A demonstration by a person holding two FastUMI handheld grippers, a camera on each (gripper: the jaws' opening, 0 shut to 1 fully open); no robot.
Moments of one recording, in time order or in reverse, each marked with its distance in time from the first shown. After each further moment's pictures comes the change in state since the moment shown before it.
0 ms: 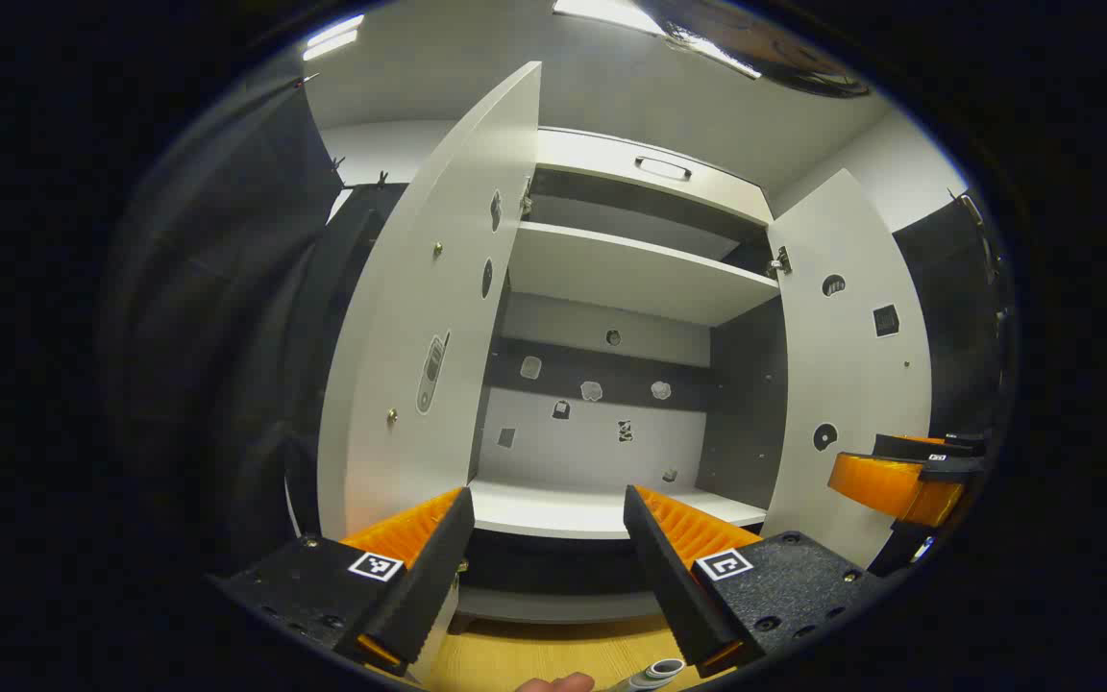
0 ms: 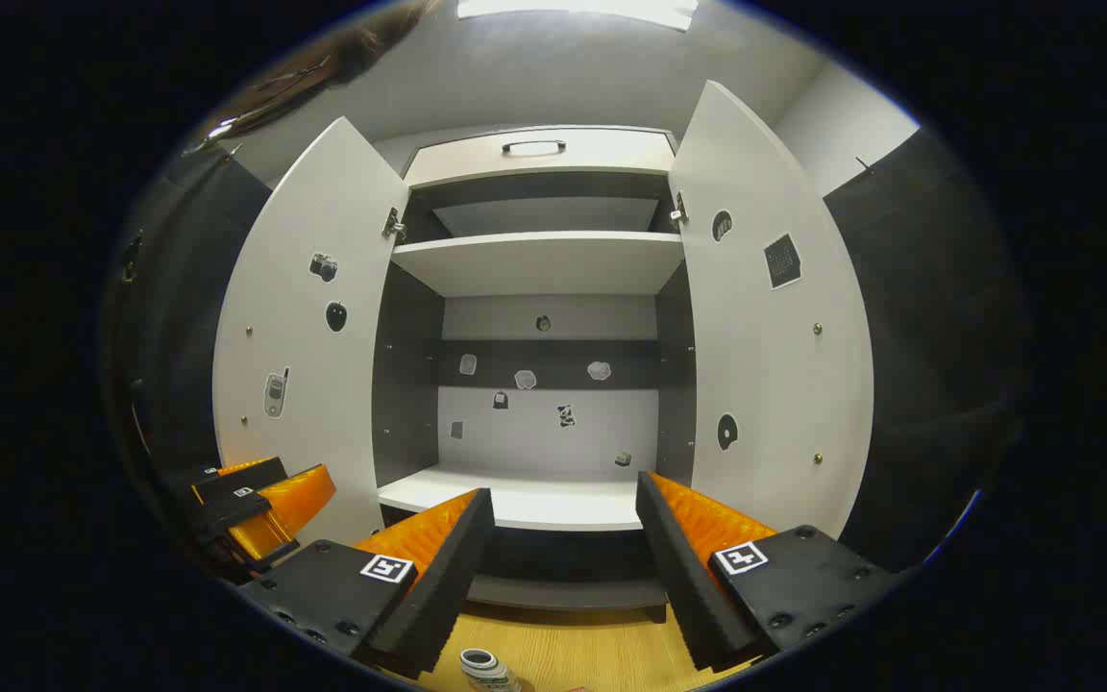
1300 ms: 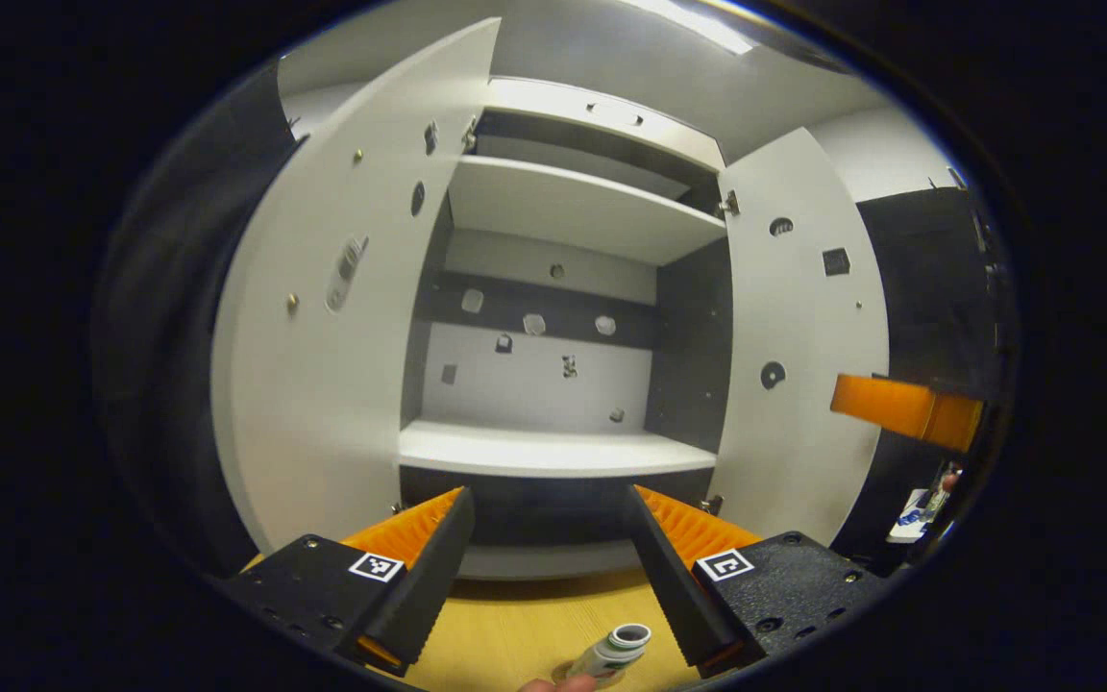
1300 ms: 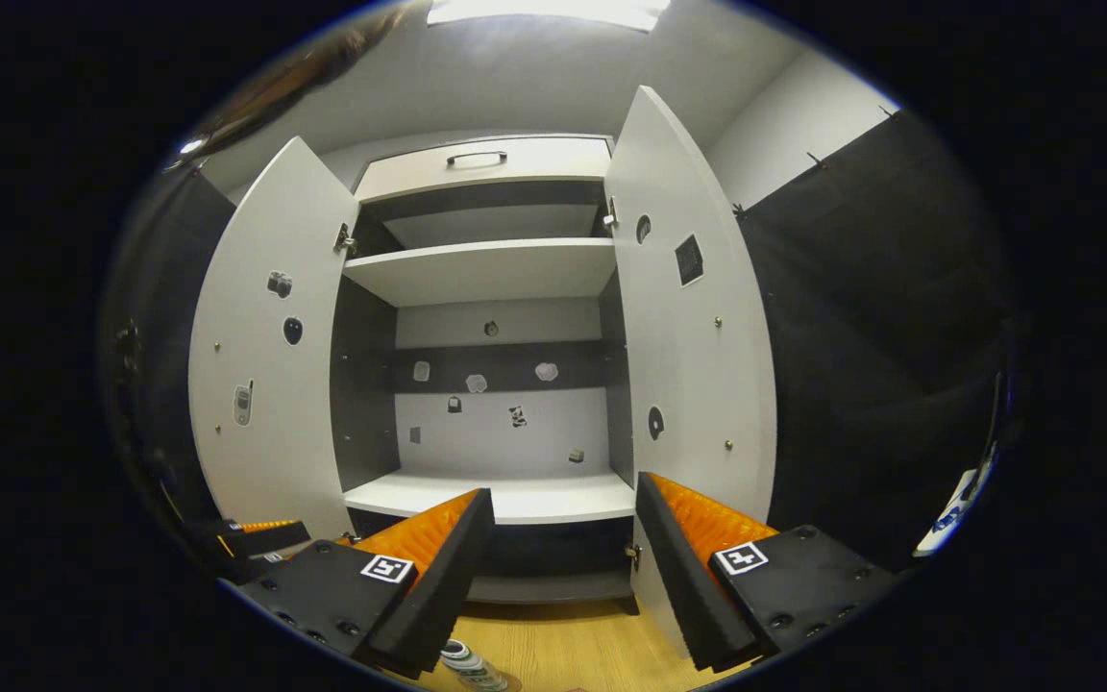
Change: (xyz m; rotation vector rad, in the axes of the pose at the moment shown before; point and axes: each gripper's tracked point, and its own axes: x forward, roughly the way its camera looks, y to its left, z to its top) left arm -0.023 -0.061 -0.104 -0.025 0.275 -0.215; right arm -0.034 -0.057 -0.006 0.051 0.006 -0.147
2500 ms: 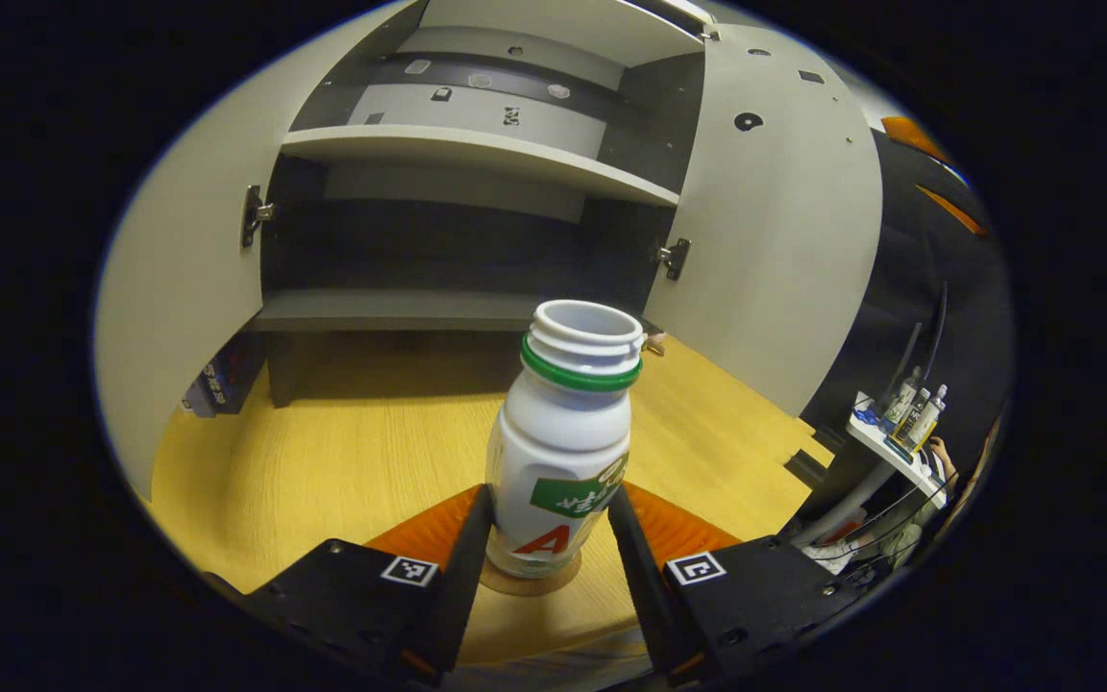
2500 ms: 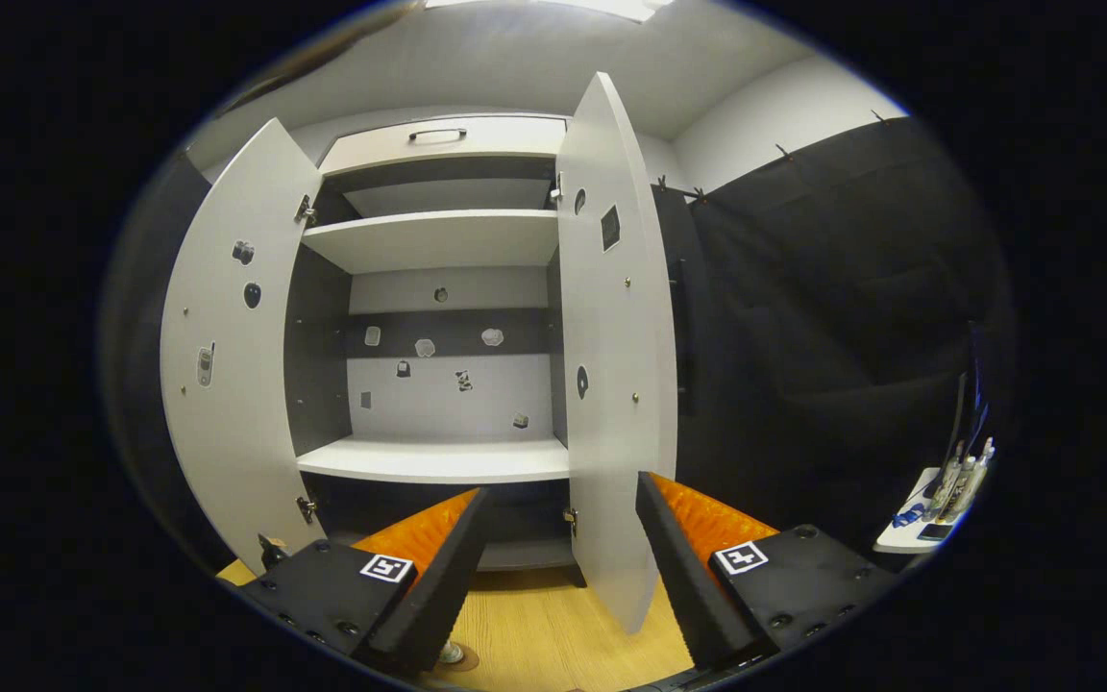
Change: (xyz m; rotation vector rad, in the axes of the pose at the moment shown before) left arm 0.001 -0.039 -0.216 -0.059 0.418 -0.169; right arm -0.032 -0.043 -0.024 -0.018 0.076 -0.122
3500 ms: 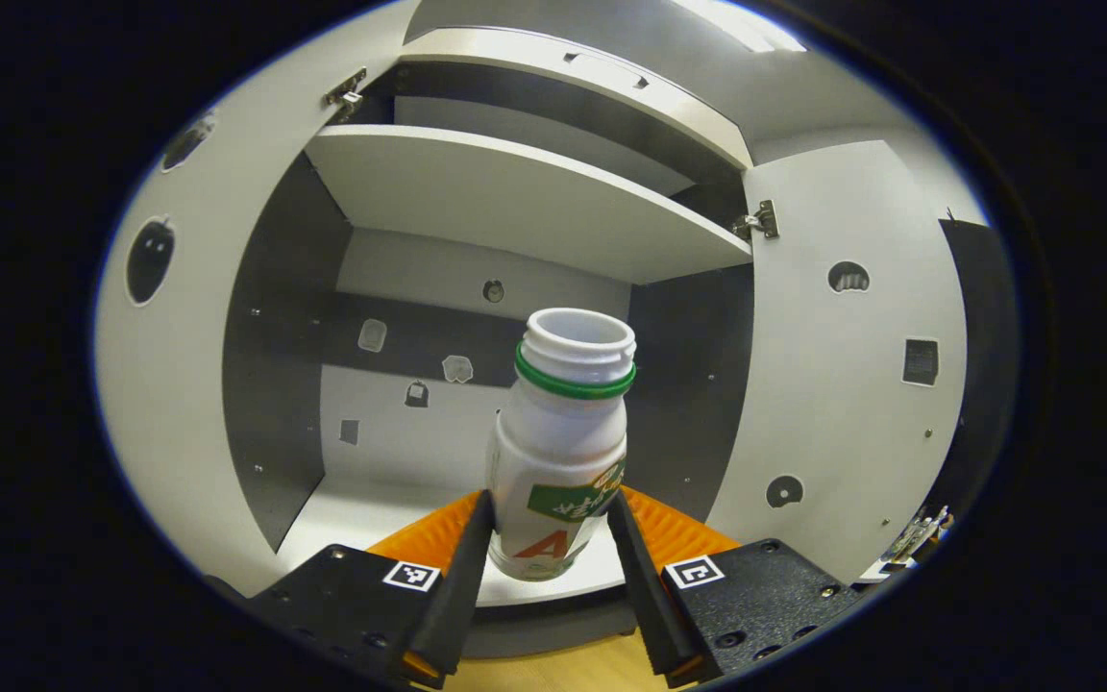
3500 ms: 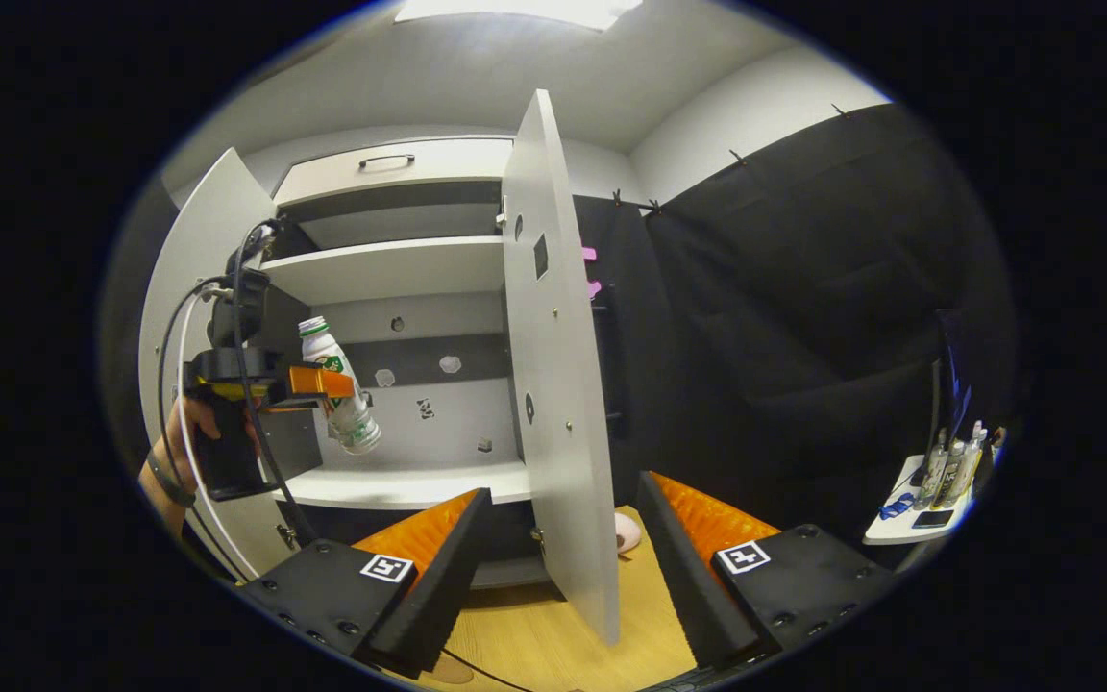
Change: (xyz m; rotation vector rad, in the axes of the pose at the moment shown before) left arm 0.013 -0.002 0.438 0.078 -0.424 0.083; right arm 0.002 -0.054 0.017 0.066 -0.066 -0.116
